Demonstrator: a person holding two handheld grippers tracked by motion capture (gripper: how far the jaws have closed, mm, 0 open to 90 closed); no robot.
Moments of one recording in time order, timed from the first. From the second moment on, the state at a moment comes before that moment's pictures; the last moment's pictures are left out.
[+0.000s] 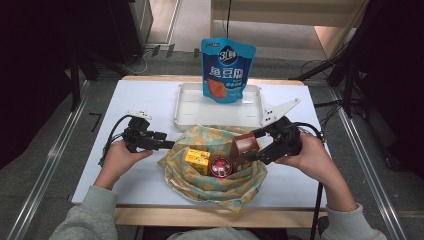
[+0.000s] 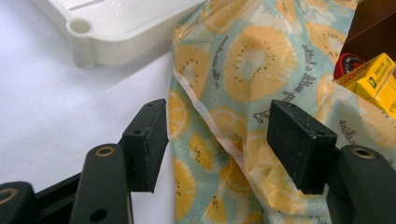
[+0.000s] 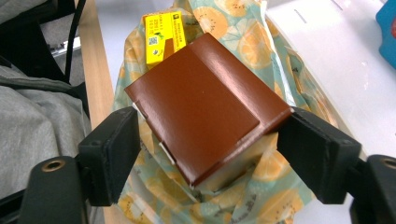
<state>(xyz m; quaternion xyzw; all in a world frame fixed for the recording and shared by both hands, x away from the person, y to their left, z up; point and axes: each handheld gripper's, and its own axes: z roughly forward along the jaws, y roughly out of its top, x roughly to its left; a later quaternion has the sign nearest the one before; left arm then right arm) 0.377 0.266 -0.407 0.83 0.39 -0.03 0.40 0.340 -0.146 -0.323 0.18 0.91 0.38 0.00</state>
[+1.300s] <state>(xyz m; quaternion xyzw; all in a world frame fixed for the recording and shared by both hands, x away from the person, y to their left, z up) 0.377 0.266 -0.407 0.83 0.39 -0.03 0.40 0.344 -0.134 -0.330 0.21 0.91 0.36 0.00</state>
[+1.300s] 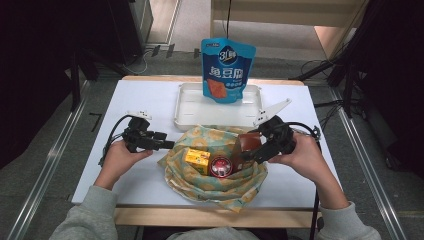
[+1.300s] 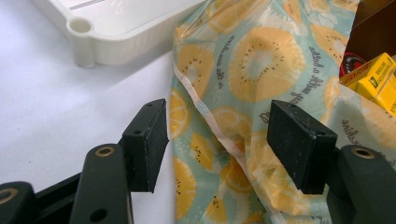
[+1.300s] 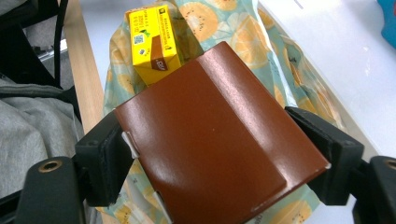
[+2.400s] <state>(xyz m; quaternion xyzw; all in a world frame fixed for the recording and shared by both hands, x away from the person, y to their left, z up) 0.377 0.267 -0.407 0.83 0.39 -0.03 0.40 0.343 -0.134 -0.333 0.15 0.92 0.37 0.00</state>
